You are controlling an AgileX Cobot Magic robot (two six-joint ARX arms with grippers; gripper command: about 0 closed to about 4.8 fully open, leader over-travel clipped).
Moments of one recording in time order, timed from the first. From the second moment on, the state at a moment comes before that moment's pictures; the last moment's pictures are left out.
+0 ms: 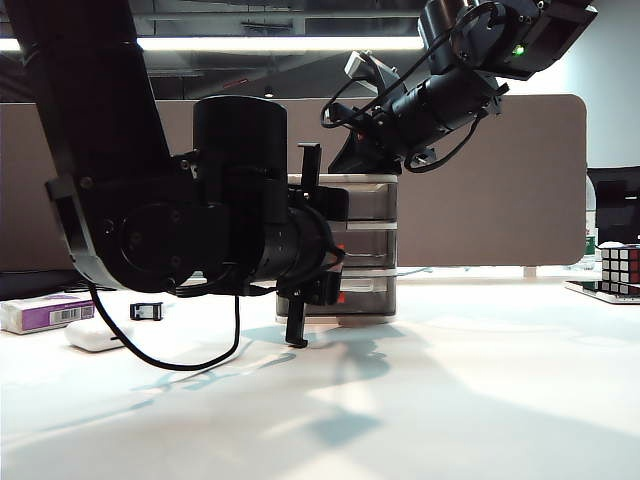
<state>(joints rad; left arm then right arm) -0.77 2.13 0.87 1.27 -0.37 -1.44 0.37 1.94 1.41 0.17 -0.39 0.01</state>
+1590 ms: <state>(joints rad) -0.84 2.11 0.73 1.43 -0.45 -1.48 0.38 1.93 1.41 0.12 -0.60 -0.02</state>
